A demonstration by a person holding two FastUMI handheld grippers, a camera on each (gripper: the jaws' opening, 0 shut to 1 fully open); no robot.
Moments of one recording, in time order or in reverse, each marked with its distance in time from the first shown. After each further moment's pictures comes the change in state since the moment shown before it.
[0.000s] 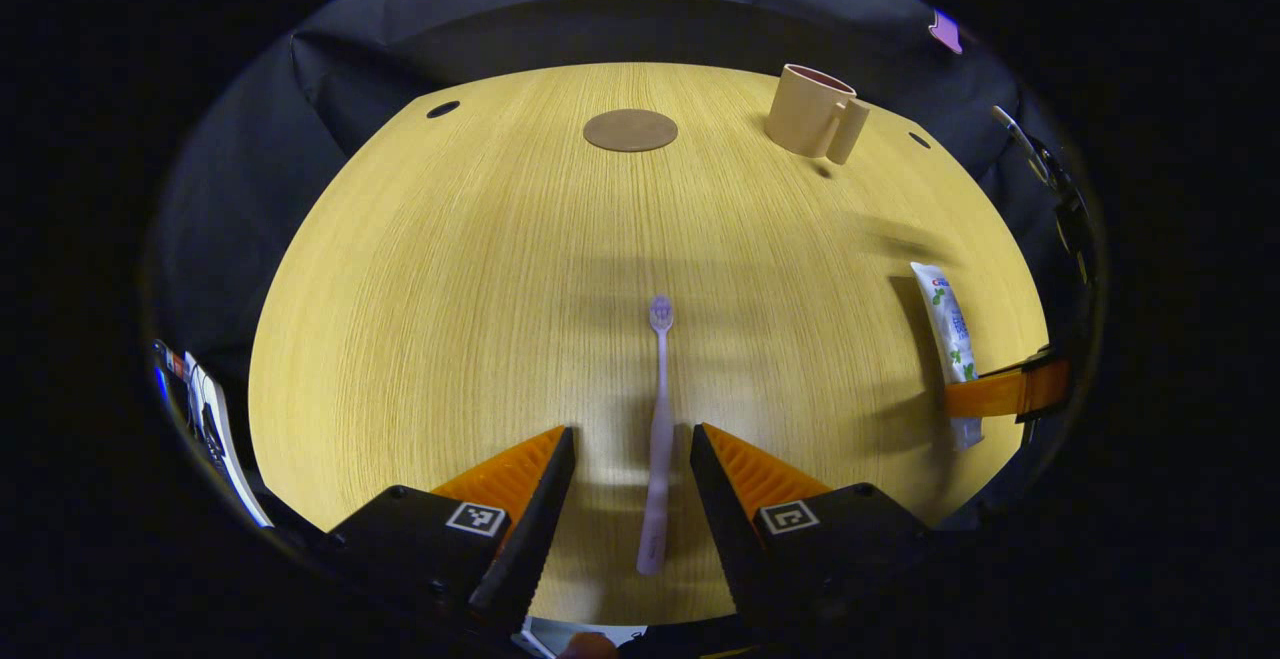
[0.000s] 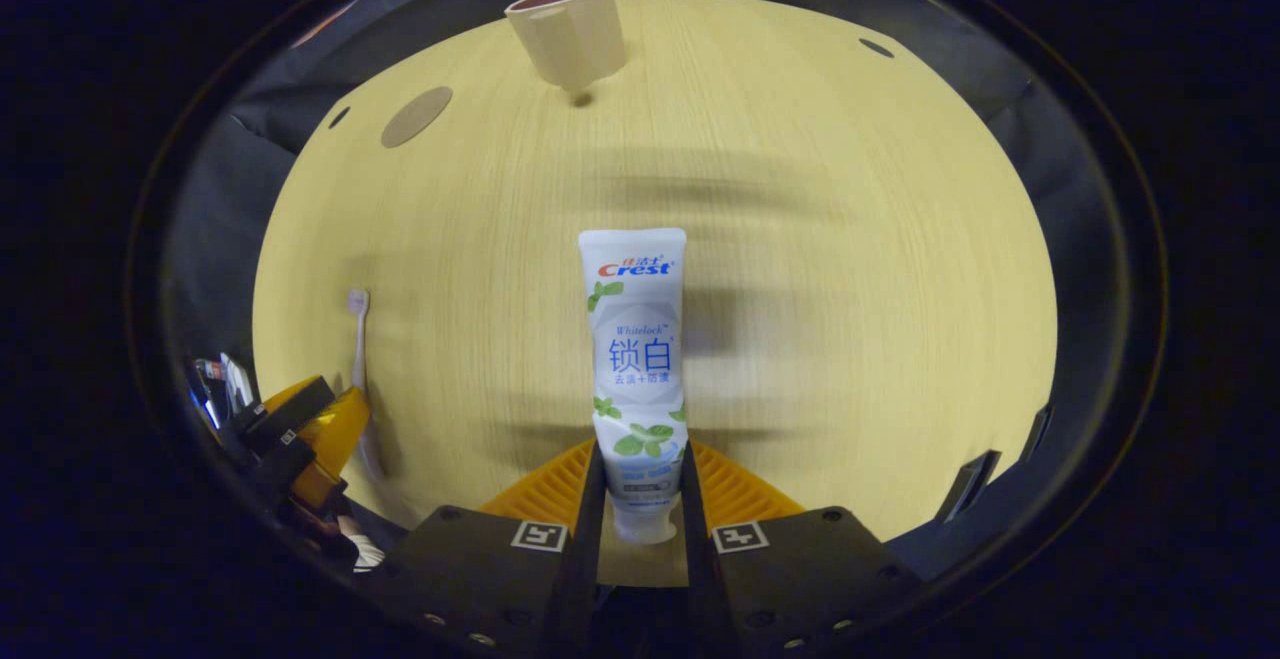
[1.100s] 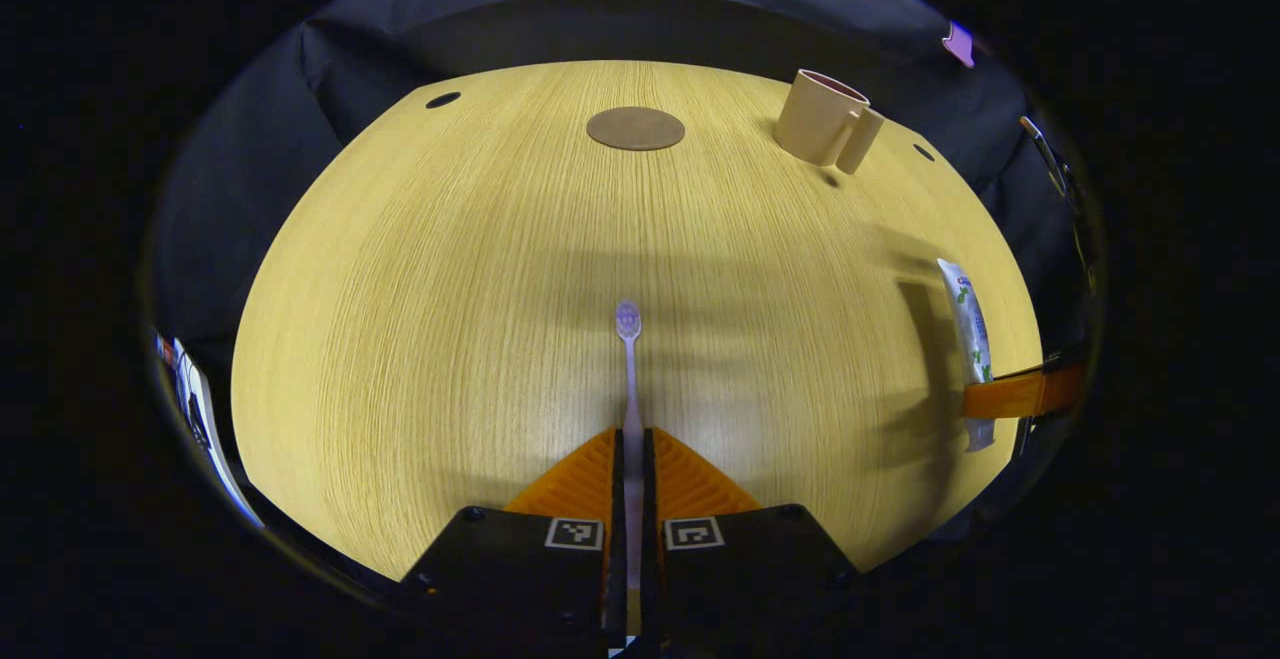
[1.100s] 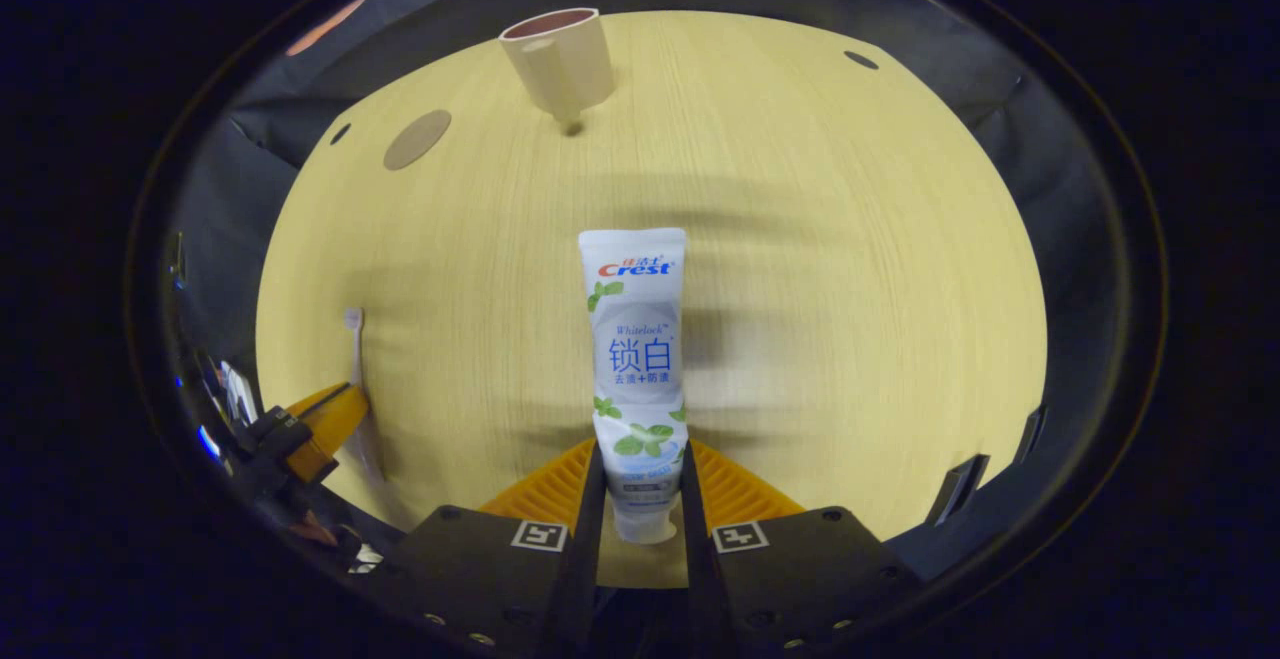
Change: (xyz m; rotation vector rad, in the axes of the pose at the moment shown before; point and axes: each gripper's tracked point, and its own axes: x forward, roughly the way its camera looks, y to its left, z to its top) left arm 0.013 -0.002 0.031 -0.053 -0.019 -0.049; right arm 0.002 0.000 0.002 0.004 -0.066 -0.001
